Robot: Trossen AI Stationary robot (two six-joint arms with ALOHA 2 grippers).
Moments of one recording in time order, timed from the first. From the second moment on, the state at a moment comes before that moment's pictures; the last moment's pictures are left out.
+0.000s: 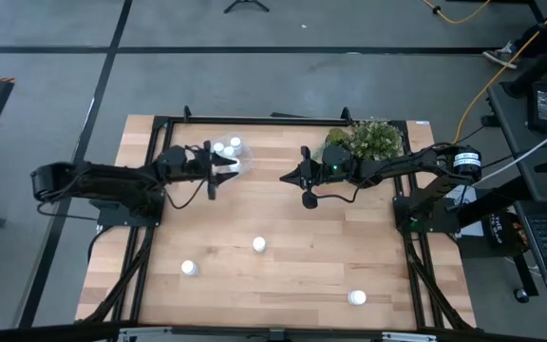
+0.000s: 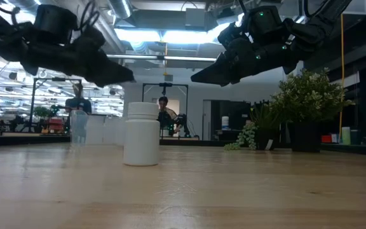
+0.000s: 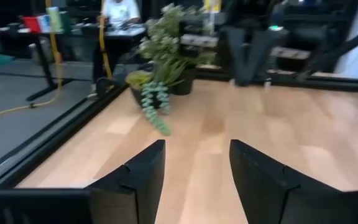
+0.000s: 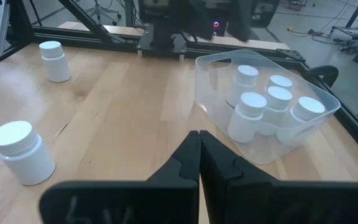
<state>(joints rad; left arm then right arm) 0.42 1.05 0.18 0.74 0.19 0.01 -0.22 1.59 0.69 0.62 -0.24 -0.17</state>
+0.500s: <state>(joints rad) 0.32 0.84 0.18 0.55 0.45 0.07 -0.22 1.59 0.69 0.64 -0.24 -0.18</state>
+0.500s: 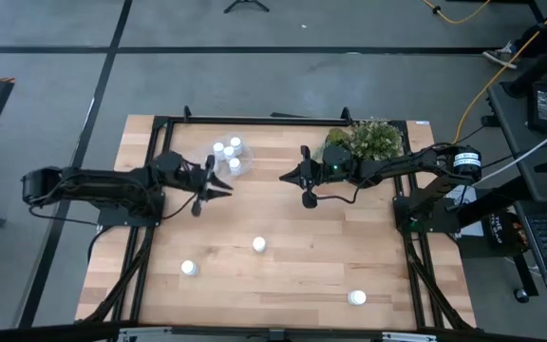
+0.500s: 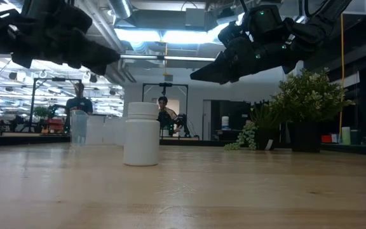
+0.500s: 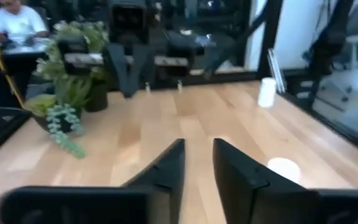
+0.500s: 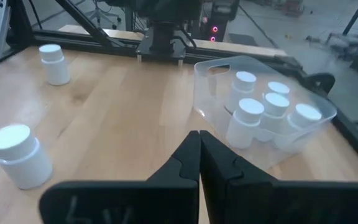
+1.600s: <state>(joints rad) 0.20 0.84 0.18 0.34 0.31 0.22 -0.23 1.59 0.69 0.60 -0.24 -0.24</state>
